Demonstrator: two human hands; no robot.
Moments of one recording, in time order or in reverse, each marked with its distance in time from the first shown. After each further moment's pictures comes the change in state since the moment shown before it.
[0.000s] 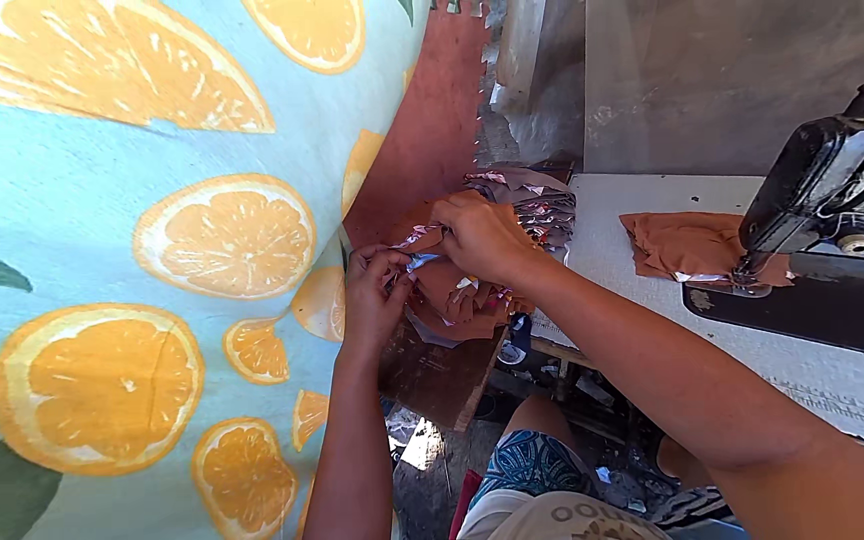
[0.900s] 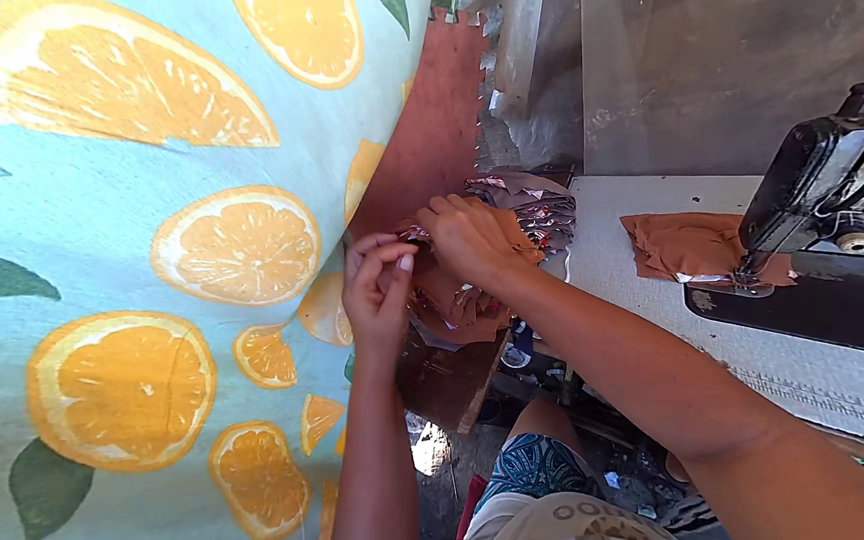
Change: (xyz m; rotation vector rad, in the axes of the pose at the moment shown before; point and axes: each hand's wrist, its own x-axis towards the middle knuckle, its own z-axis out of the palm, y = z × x) left_hand 0.005 0.048 -0.002 -0.381 0.215 0.130; right_hand 0.014 -0.010 0.018 -0.249 0.124 -0.076
